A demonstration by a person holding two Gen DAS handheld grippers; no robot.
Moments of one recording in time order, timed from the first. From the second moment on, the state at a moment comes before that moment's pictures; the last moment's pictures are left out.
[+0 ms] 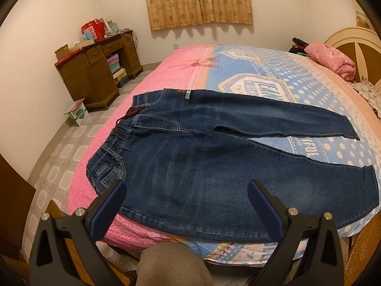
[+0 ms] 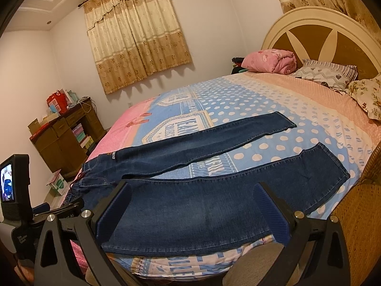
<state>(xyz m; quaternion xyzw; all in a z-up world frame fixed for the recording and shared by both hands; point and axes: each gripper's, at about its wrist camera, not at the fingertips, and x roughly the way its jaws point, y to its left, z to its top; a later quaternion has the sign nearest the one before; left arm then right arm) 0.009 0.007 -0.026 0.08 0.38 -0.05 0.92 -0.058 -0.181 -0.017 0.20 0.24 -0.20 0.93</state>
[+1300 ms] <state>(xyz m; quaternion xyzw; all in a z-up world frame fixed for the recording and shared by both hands) 0.338 0.021 -0.060 -0.02 0.47 0.10 0.88 0.051 -0.274 -0.088 0.20 0.32 -0.21 0.90</state>
